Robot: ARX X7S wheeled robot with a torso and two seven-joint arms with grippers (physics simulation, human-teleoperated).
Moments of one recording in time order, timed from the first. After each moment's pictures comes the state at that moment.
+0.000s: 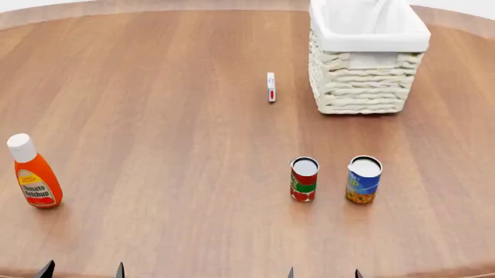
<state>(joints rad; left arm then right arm) 0.00 0.00 0.00 0.00 0.00 0.00 0.00 0.00 0.00 0.00 0.00 0.00 0.00 0.00</state>
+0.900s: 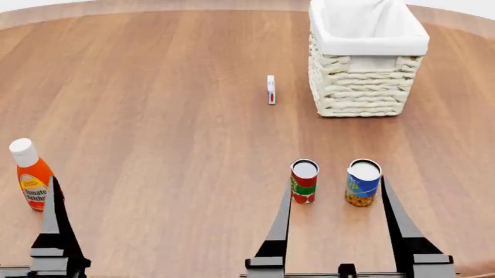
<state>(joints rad) -0.01 -0.10 0.03 0.56 -0.07 -0.12 -0.11 0.03 0.11 -0.12 -0.60 -0.02 0.16 0.12</state>
